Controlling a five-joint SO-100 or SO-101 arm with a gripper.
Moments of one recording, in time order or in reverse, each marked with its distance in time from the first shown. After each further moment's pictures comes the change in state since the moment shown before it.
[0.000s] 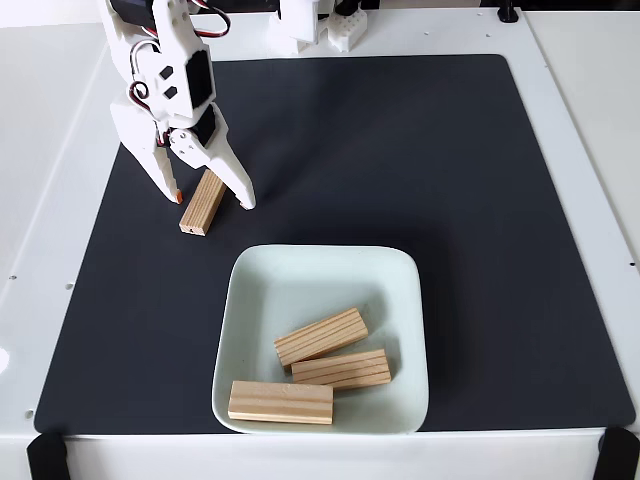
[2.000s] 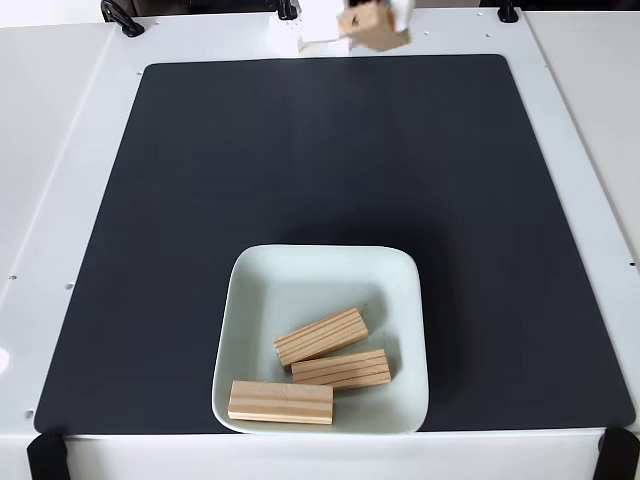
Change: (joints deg) arm -31.6 53.0 18.9 -19.1 46.8
